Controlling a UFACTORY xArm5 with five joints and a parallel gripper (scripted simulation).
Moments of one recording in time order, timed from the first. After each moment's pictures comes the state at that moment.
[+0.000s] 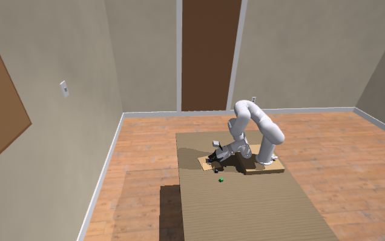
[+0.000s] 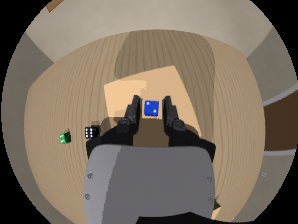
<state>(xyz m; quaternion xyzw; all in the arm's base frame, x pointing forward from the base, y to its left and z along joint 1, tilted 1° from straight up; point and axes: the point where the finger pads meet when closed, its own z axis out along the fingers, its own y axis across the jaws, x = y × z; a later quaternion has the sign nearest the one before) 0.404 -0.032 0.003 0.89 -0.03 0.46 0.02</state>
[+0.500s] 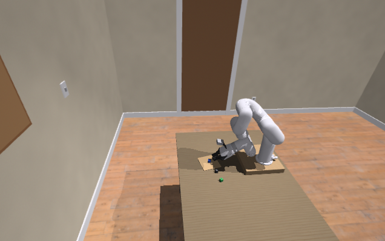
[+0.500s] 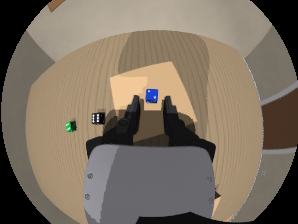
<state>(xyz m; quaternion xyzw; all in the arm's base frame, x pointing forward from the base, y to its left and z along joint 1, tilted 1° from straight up) 0.377 -0.030 0.021 0.89 -0.03 0.46 0.02</state>
